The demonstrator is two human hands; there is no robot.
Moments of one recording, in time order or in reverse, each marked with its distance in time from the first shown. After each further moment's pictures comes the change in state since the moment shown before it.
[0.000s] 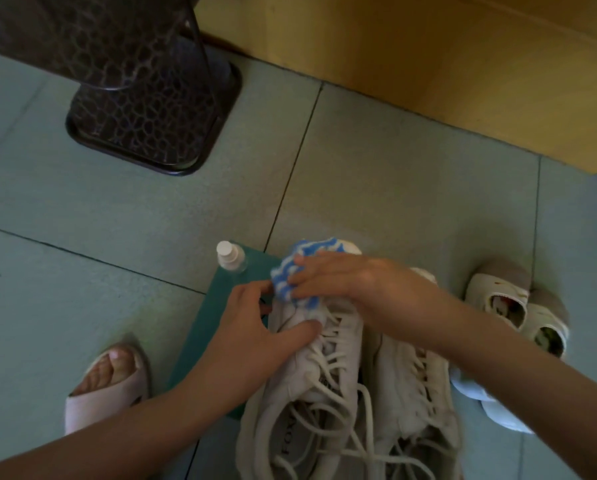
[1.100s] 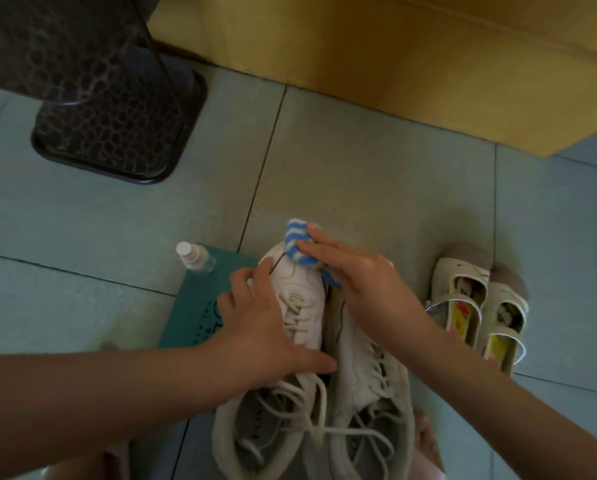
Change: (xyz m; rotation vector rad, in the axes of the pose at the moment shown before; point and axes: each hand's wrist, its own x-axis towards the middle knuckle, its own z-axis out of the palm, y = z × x) left_hand -0.011 0.057 0.024 0.598 -0.257 -0.131; right_hand -0.035 -0.012 0.010 0.142 0.335 0.544
